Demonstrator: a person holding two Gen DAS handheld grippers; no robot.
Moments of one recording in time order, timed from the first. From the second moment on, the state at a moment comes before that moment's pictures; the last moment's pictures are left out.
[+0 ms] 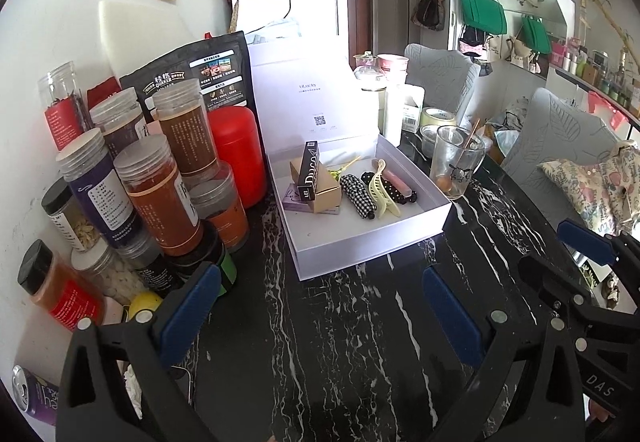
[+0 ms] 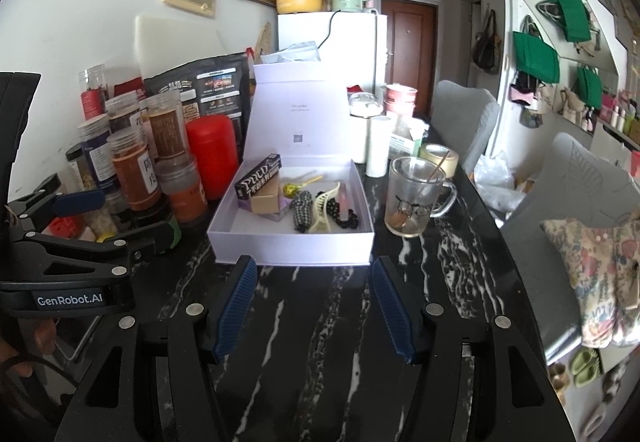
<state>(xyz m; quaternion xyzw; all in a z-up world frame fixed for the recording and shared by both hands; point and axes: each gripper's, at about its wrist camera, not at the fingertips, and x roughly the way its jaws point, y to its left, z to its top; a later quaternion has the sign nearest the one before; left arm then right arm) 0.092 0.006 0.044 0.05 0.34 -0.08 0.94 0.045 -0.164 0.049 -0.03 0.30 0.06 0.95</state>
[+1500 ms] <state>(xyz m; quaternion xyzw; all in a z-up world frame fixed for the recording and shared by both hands) 0.087 0.000 0.044 0.06 0.34 -0.07 0.93 0.036 -0.179 0.047 -0.01 0.30 0.04 0.95</state>
